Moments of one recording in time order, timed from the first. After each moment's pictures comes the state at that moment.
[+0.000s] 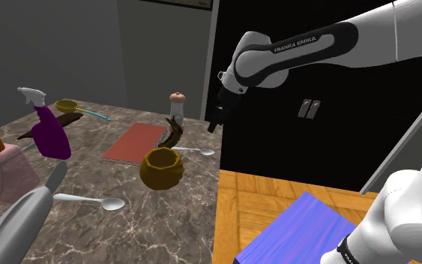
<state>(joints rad) 0.18 -0.07 -0.01 -2.16 0.21 2.26 -0.39</state>
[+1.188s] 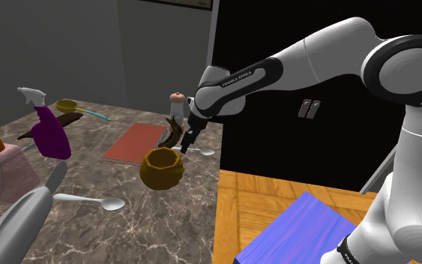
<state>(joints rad) 0.23 0.32 0.04 -1.95 0.26 2.43 -0.50</state>
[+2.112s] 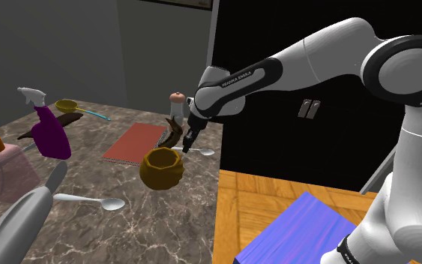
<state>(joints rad) 0.23 0.32 0.04 -1.95 0.26 2.43 -0.50</state>
